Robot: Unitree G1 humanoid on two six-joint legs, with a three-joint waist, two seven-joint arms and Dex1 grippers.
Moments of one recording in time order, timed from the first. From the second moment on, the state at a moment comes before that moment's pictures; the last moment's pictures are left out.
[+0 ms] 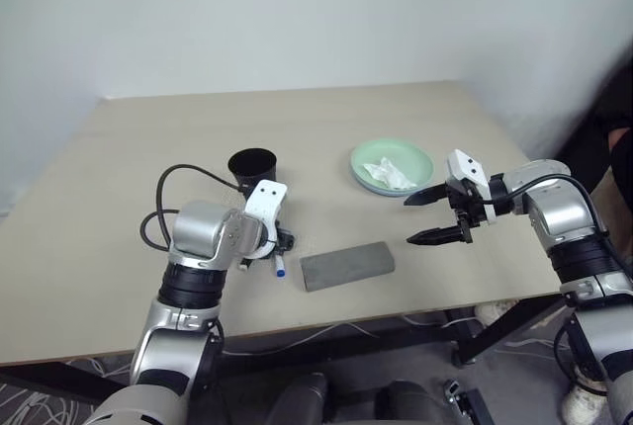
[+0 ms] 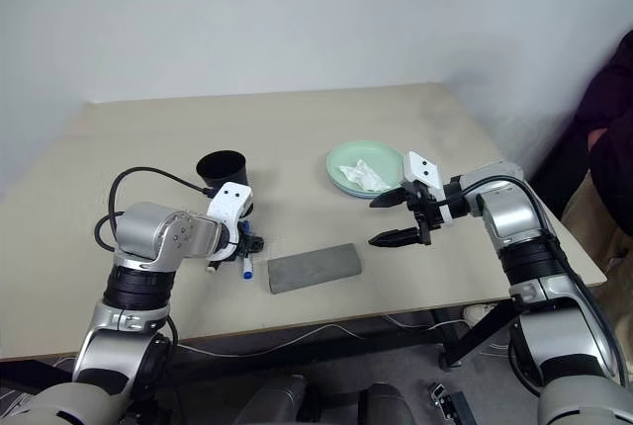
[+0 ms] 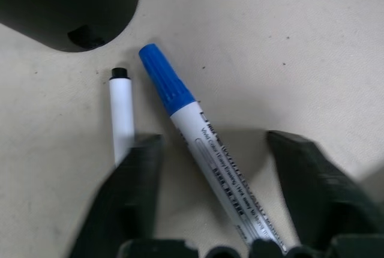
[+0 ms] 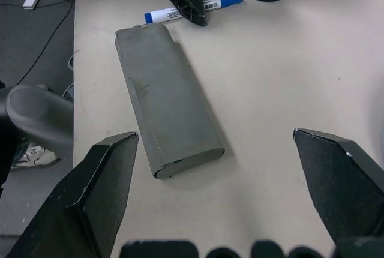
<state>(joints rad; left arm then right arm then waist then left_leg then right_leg) -0.65 0.35 -0.06 -0.06 -0.37 1.61 -0.04 -0.77 -0.64 0.23 0.42 0.18 0.29 1.51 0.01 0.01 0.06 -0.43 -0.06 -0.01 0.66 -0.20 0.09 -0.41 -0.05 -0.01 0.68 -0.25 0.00</state>
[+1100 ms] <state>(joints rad) -0.73 0.40 -0.09 -0.20 -0.47 0.97 -0.36 -0.77 -0.64 0.23 0.42 0.17 0.30 1.50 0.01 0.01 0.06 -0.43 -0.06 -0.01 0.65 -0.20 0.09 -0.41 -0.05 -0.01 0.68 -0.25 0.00</state>
